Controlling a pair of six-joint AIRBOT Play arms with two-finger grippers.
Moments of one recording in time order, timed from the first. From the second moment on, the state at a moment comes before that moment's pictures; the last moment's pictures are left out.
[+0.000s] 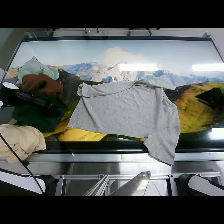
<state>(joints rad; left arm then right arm) 0.32 -1.76 1.21 0.84 -1.48 -1.11 -0.67 -1.28 0.97 -0.70 1.25 0.96</state>
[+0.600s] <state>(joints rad) 0.12 -1.74 1.07 0.97 -1.37 -1.09 -0.72 -1.30 0.88 -0.87 1.28 1.01</state>
